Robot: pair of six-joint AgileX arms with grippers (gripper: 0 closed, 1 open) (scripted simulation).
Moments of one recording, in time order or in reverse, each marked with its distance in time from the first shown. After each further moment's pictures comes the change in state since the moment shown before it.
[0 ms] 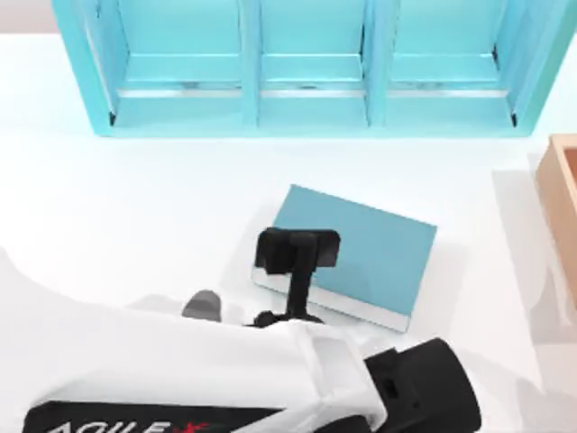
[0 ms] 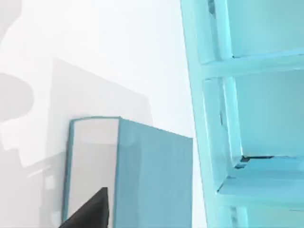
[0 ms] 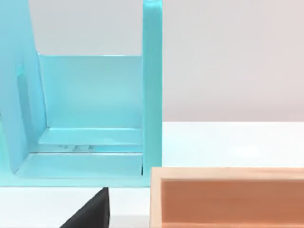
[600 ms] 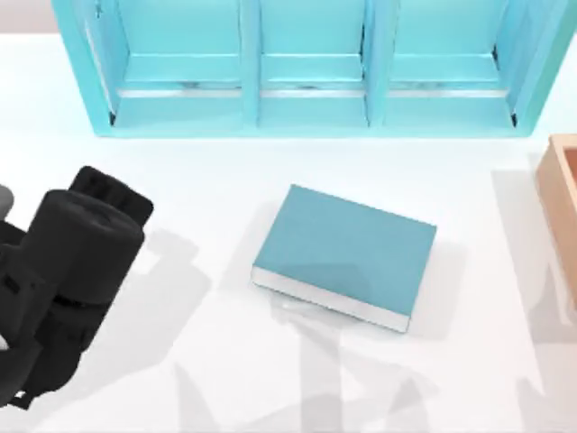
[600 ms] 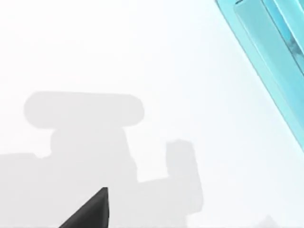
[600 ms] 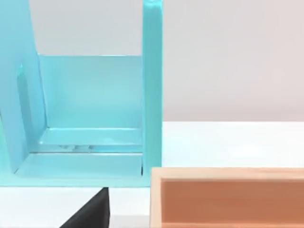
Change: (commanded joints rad) left arm 0.558 -0.734 -0.459 0.291 0.475 1.249; right arm 0.000 0.000 0.000 0.000 0.000 0.000
